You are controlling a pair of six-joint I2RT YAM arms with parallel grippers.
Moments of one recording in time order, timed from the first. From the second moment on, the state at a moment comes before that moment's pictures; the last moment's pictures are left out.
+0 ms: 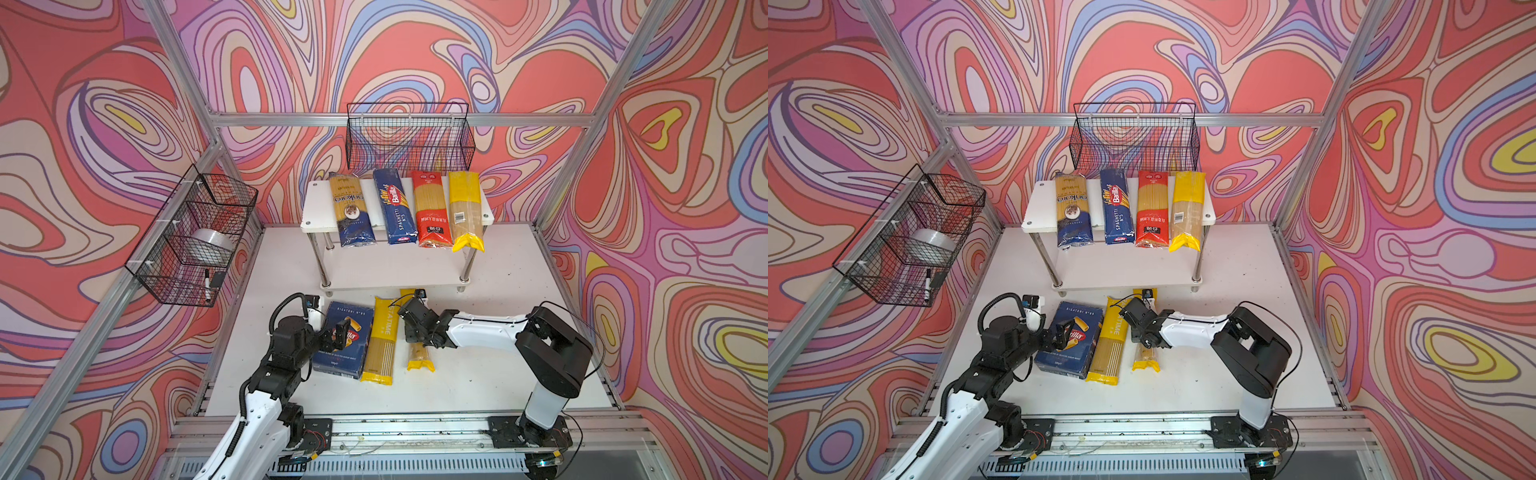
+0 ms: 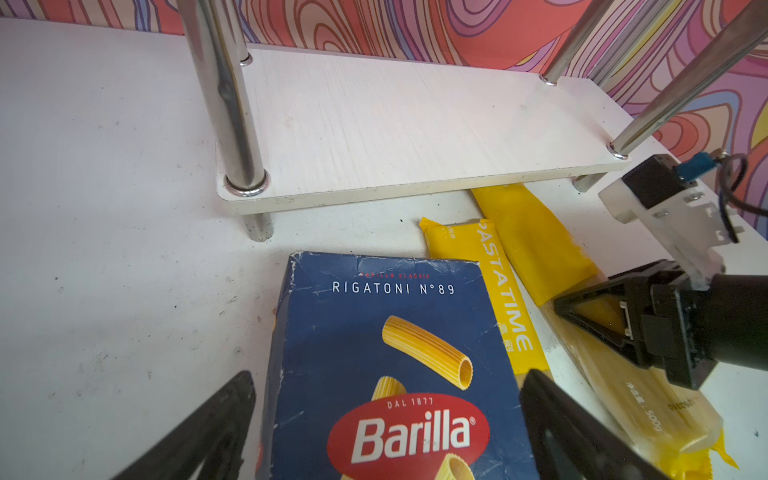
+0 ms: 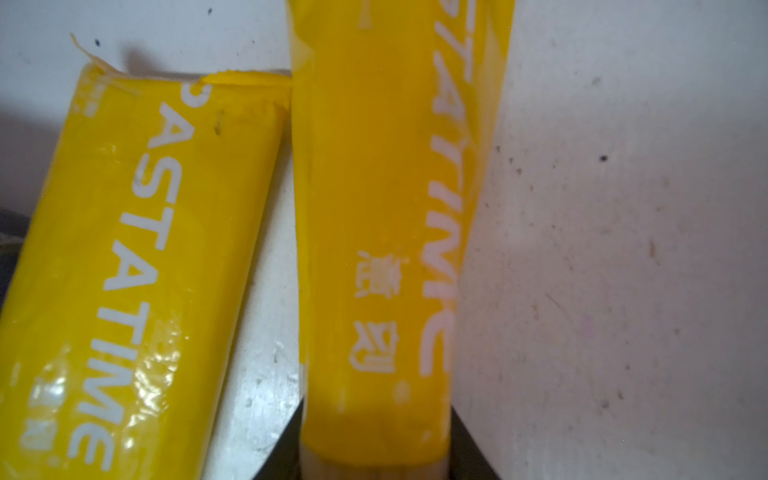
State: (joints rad) left arm -0.23 0.62 0.32 -0.18 0.17 -0.19; right arm 0.88 1.77 0.98 -0.31 0.28 0.75
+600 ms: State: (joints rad) left arm -0.23 0.62 0.32 -0.18 0.17 -0.19; right arm 0.88 1.64 0.88 -0.30 0.20 0.75
